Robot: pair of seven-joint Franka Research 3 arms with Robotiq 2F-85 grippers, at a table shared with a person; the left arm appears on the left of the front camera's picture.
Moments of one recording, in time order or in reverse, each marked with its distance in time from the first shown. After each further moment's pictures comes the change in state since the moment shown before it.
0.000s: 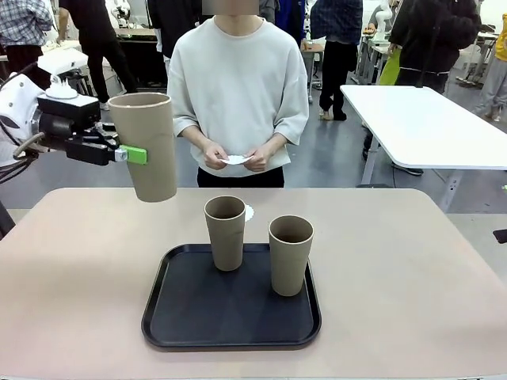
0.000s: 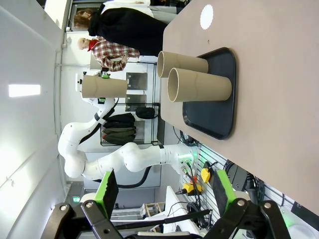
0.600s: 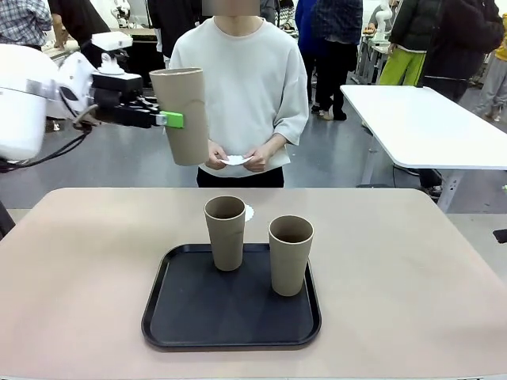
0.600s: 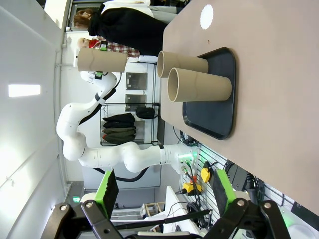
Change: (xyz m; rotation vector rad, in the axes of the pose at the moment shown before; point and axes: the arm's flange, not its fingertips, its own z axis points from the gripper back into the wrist) left arm 0.009 0.105 -0.027 -0.044 -0.044 0.025; right arm 0.000 0.000 0.000 0.000 0.000 0.000
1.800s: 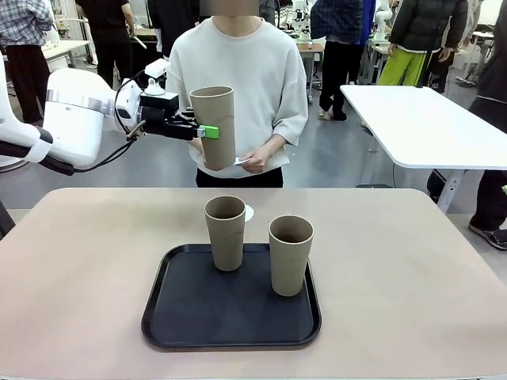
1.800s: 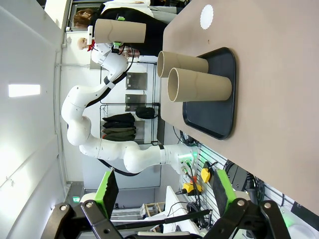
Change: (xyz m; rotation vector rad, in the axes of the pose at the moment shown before) left arm -0.040 0.094 -0.022 0.055 -0.005 -0.060; right arm 0.000 0.000 0.000 0.000 0.000 0.000
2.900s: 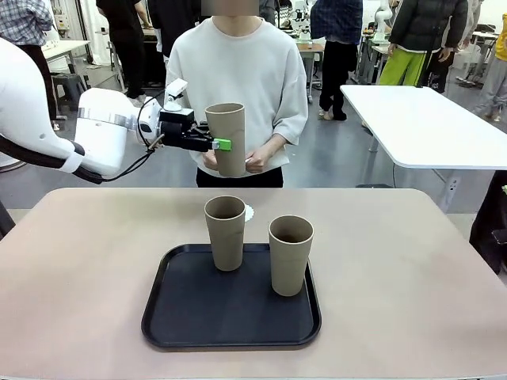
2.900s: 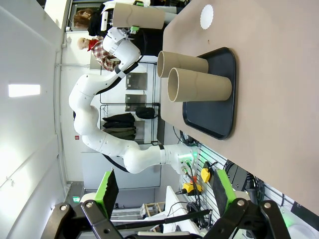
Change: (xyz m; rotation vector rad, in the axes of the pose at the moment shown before) left arm -0.053 0.057 -0.019 0.008 -0.001 0.029; right arm 0.000 0.000 0.000 0.000 0.000 0.000
